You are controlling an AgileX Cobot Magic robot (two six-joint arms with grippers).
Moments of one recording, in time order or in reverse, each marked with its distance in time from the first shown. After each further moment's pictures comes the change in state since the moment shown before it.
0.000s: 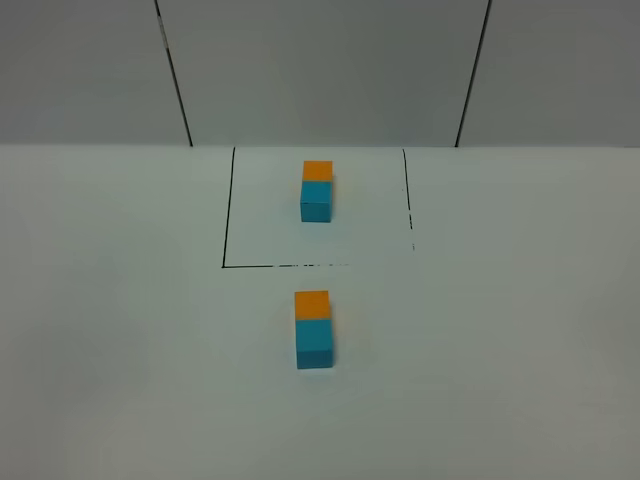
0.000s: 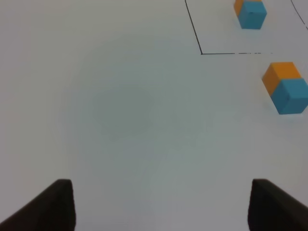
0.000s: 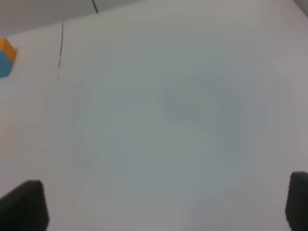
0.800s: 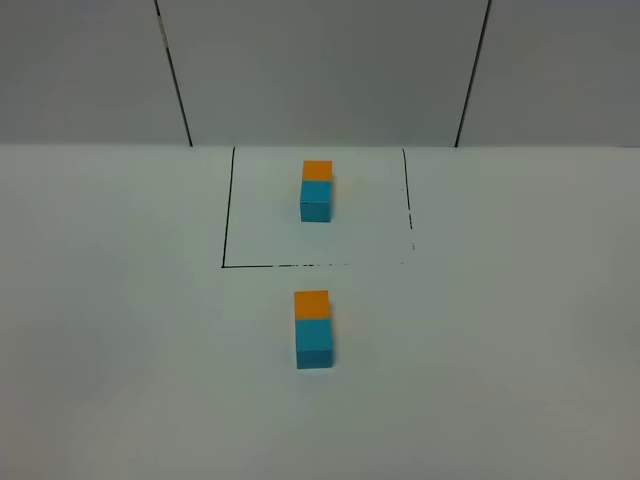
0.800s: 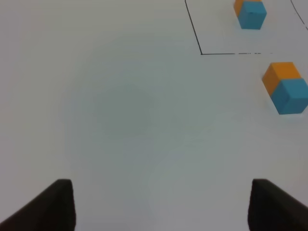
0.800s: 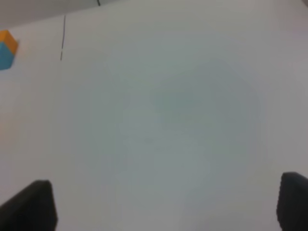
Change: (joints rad) left arm 0.000 0.000 0.000 0.000 0.000 0.000; right arm 0.026 -0.002 0.009 -0.002 0.006 -0.003
